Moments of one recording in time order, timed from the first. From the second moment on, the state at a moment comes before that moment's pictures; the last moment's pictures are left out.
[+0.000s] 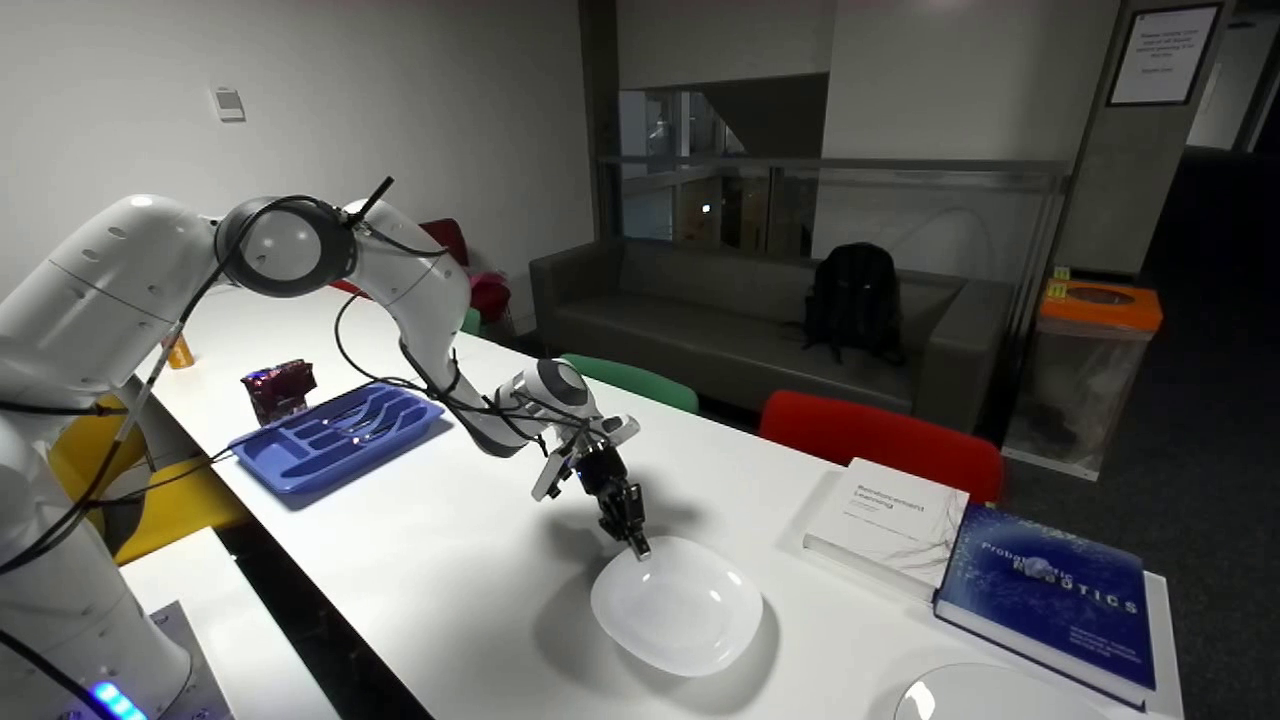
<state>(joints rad) -0.05 0.88 -0.25 -1.69 -1.01 2.12 0.70</state>
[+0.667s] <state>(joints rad) 0.01 0.86 -0.25 -1.69 -1.01 2.02 0.76</state>
